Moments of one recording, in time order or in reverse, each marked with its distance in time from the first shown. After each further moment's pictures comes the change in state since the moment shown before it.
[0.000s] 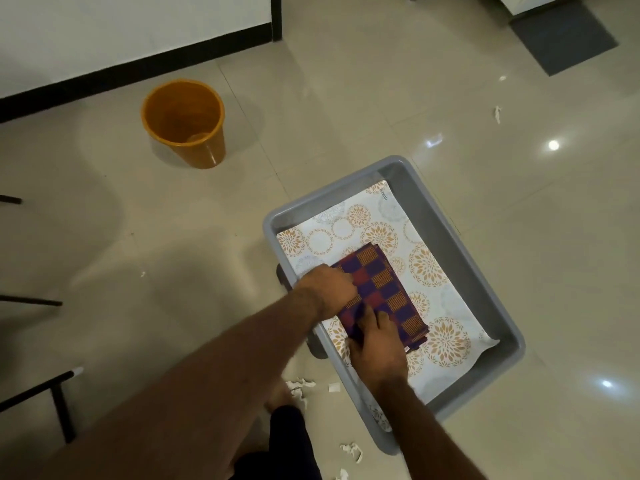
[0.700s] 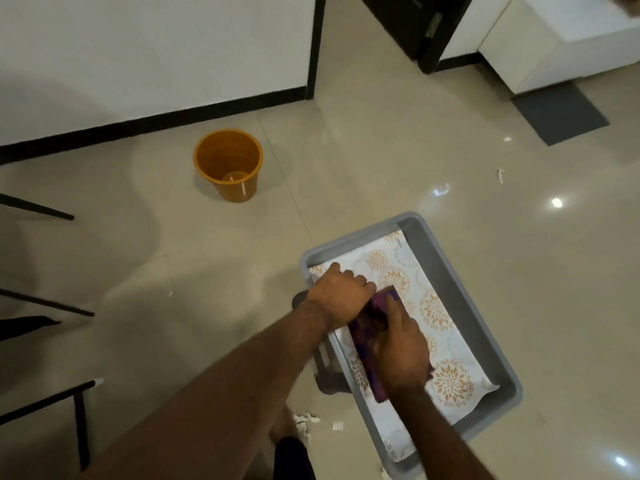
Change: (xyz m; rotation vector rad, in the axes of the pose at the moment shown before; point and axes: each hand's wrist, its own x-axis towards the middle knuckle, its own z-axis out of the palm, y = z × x) left_hand -0.068 -0.032 -0.072 0.054 0.281 -0.190; right_hand -0.001 -0.074 -0.101 -0.013 0.315 -0.113
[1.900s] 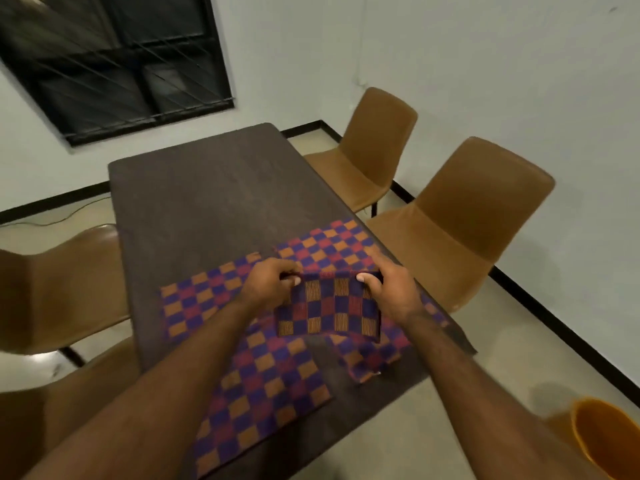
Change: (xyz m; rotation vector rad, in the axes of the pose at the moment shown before) left_hand -0.855 -0.042 -0.062 -0.822 0.867 -1.956; right_hand -0.342 -0.693 -0.040 0.273 -0.625 -1.714
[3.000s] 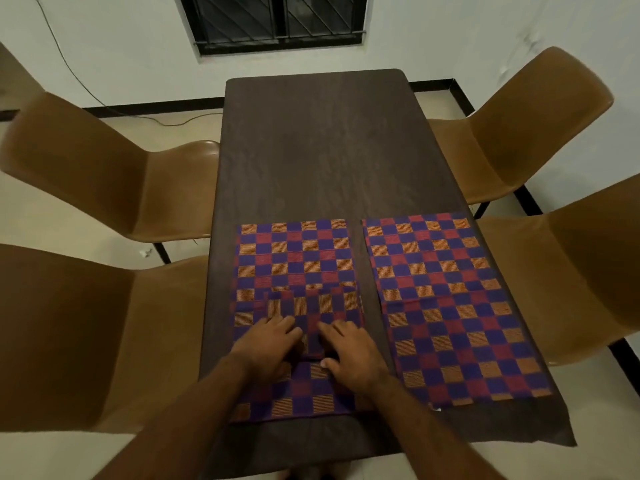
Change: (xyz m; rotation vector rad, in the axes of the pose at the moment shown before) left_hand -0.122 -0.156 0.060 0.585 -0.378 -0.092; right_hand -0.047 -0.048 0.203 -0.258 -0.709 -0.463
